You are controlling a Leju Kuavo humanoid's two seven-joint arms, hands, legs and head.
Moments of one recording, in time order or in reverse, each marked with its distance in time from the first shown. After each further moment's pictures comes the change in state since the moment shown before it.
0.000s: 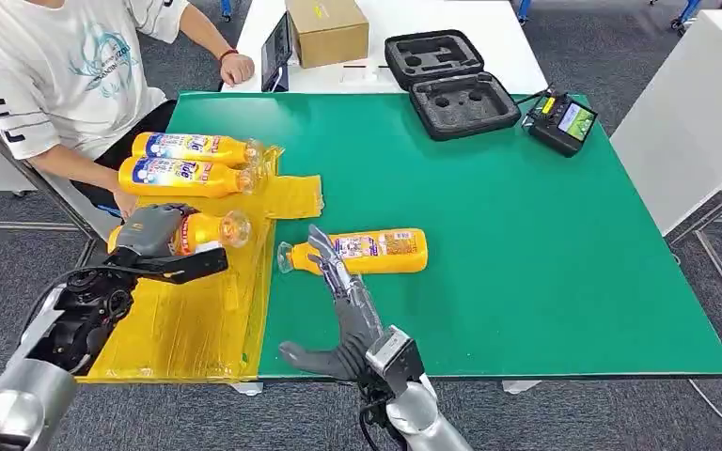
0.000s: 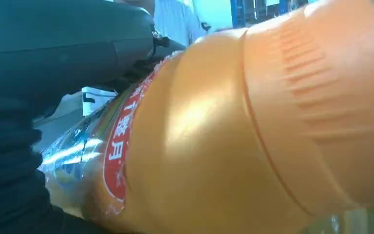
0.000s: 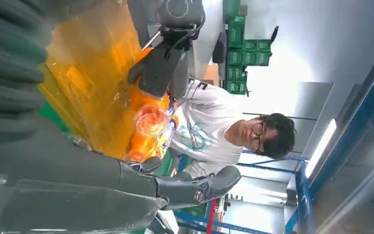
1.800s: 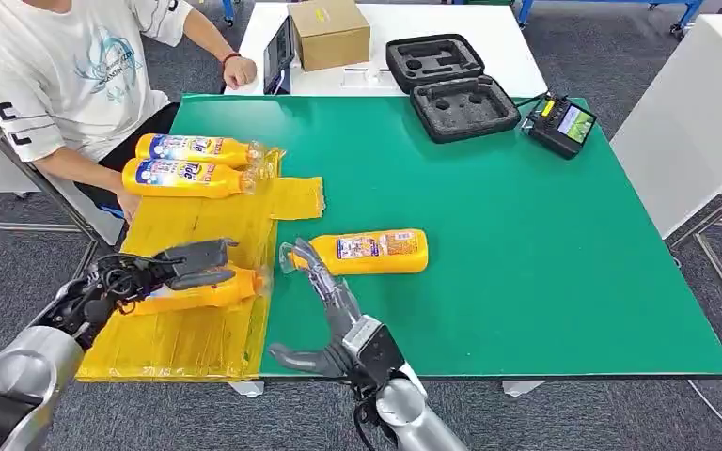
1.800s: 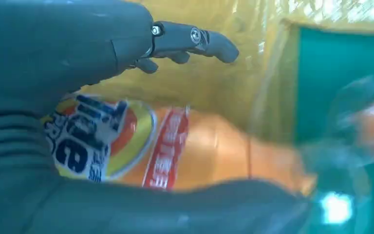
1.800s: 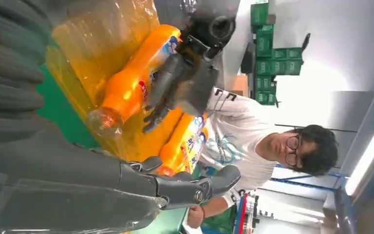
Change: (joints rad) left arm -0.151 -0.047 -0.072 0.319 0.520 -0.565 -0.091; right arm -0.045 0.028 -0.004 0.160 -0.010 0.008 0.033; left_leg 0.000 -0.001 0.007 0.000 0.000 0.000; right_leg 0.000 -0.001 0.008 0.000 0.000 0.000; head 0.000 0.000
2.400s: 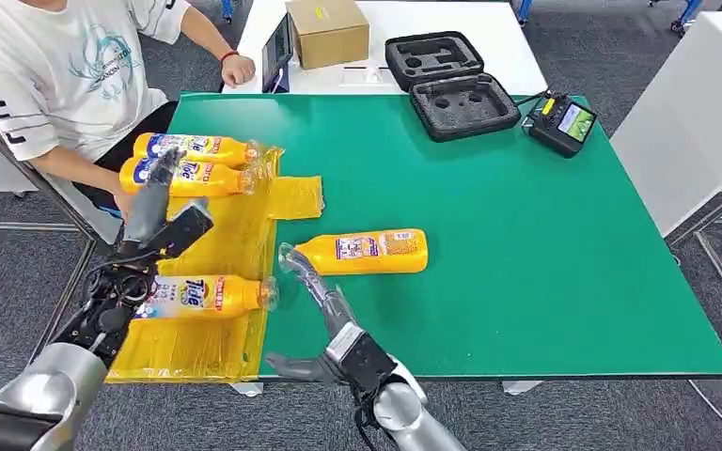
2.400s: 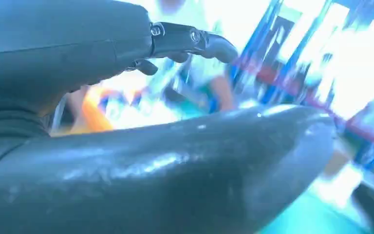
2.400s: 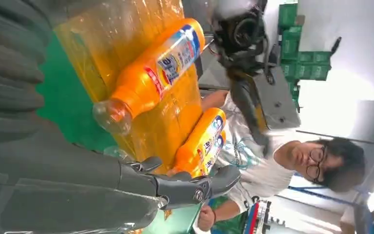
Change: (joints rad) left arm 0.099 -0.070 0.140 -0.167 -0.017 0.935 -0.148; right arm 0.000 0.000 0.005 0.026 0.097 -0.016 0.019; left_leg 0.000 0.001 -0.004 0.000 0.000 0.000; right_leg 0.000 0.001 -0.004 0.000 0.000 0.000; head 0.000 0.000
